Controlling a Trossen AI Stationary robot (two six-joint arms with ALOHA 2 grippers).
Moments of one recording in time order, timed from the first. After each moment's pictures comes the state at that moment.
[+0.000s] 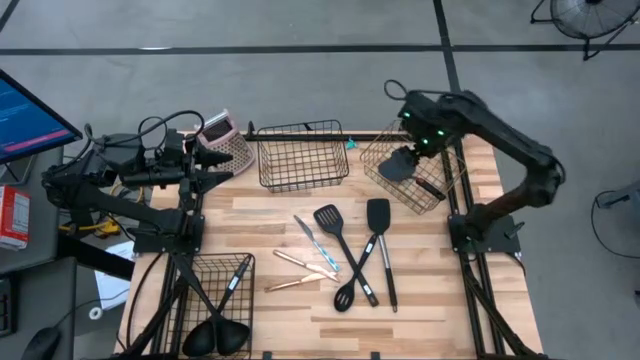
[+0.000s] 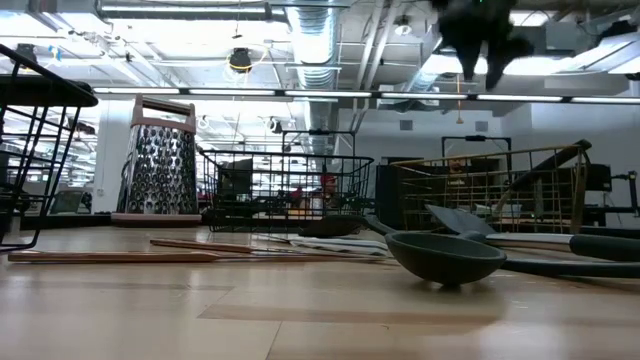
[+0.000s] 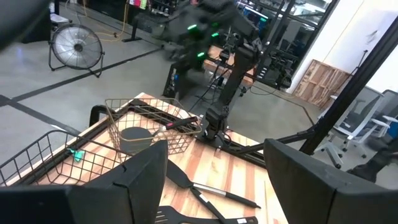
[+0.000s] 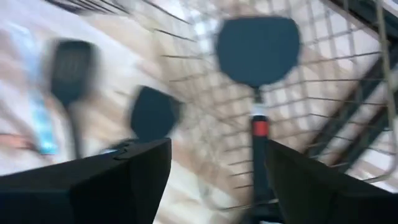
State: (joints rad) left arm -0.12 0.73 1.21 -0.61 -0.32 -0.38; right arm -0.53 1.44 1.64 -1.57 0.01 0.46
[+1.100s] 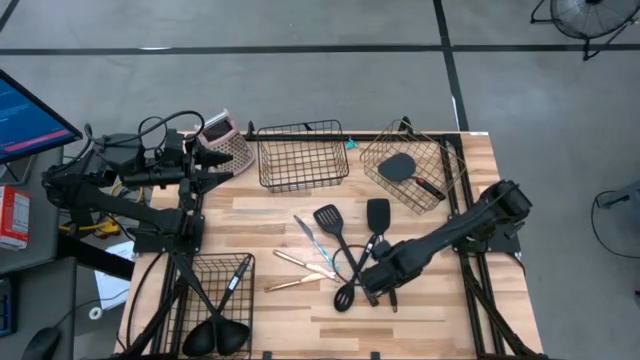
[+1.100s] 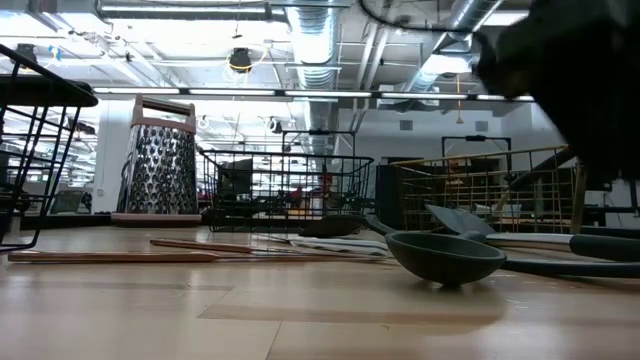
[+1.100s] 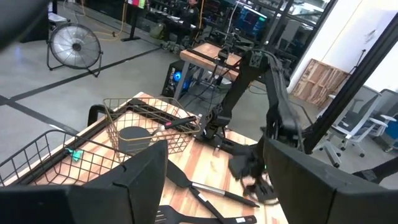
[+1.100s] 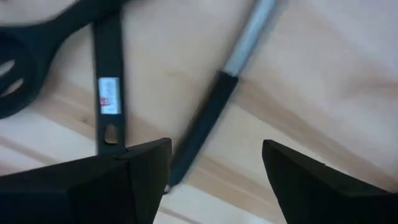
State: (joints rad) left arm -0.12 0.73 1.21 -0.61 -0.32 -0.38; right arm 0.49 1.78 1.24 -1.06 -0.04 1.47
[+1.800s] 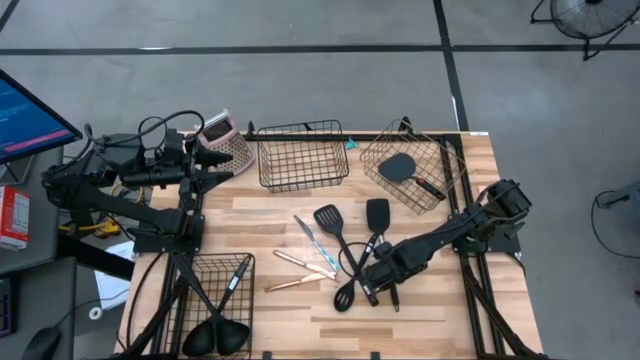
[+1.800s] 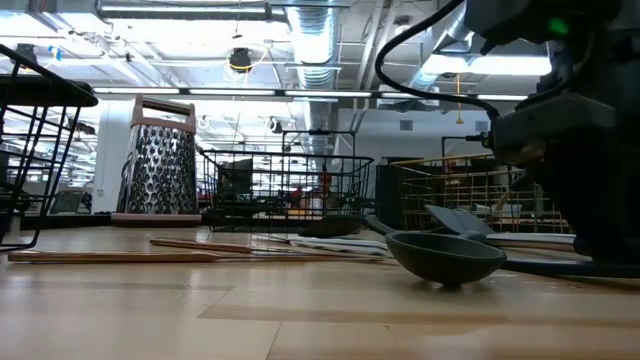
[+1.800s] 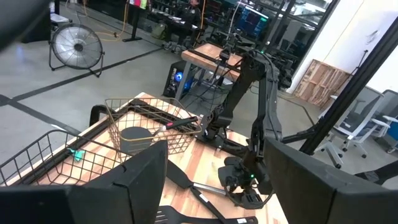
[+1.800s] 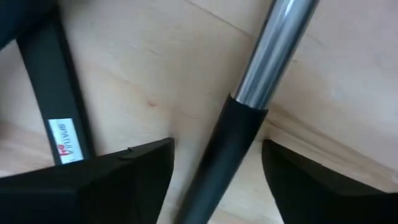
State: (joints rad) left arm -0.12 0.73 1.21 -0.61 -0.32 -0.38; right arm 0.47 1.78 0.98 -0.72 -0.08 1.57
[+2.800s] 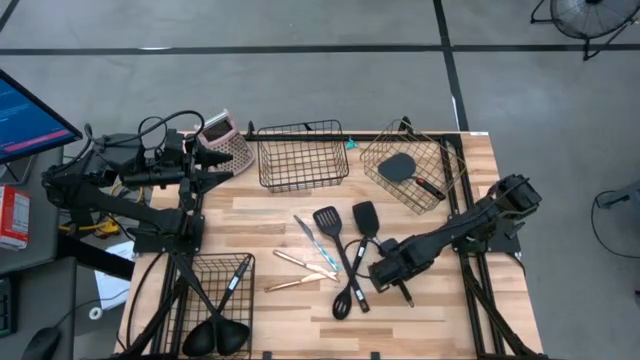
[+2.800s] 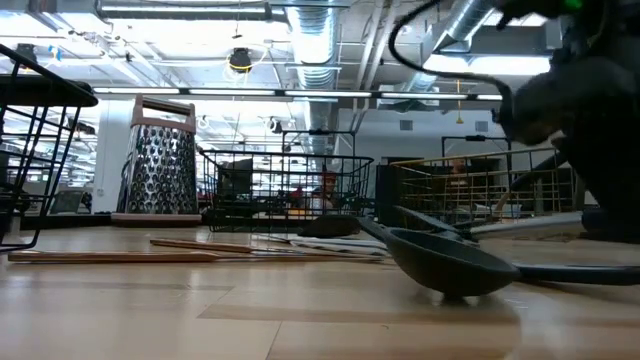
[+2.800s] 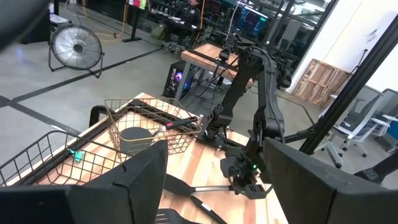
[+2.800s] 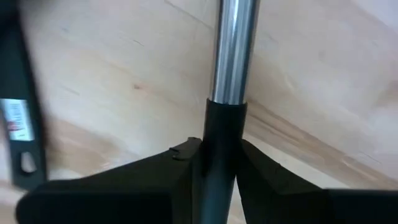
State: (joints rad) left arm -0.12 0.73 1.21 -0.61 -0.32 -0.37; right arm 0.48 1.67 0.98 -0.82 -0.06 1.54
